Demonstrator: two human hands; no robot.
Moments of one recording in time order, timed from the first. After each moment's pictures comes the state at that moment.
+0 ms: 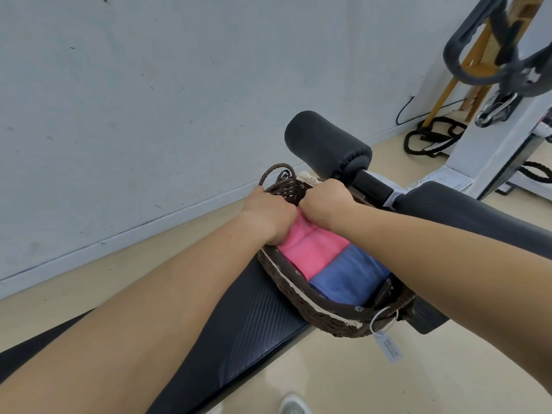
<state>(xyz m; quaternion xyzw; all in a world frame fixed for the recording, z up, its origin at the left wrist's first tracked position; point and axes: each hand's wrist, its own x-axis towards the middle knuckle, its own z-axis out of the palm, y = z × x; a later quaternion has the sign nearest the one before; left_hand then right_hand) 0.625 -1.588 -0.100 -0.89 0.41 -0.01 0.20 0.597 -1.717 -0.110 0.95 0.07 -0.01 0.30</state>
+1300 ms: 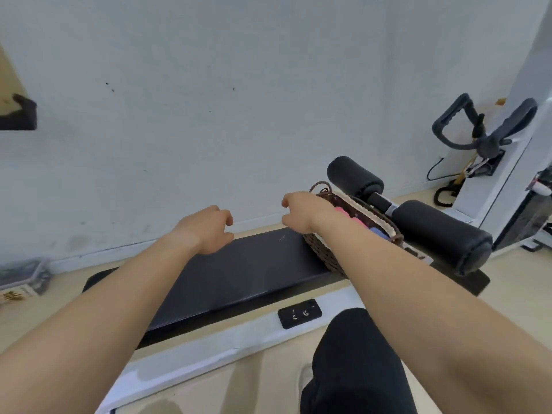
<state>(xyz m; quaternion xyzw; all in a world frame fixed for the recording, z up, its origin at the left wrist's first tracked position) 0.427 -1.310 -0.008 -0.99 0.15 0.03 -0.03 0.409 -1.539 0.013 0.99 0.03 -0.01 -0.11</state>
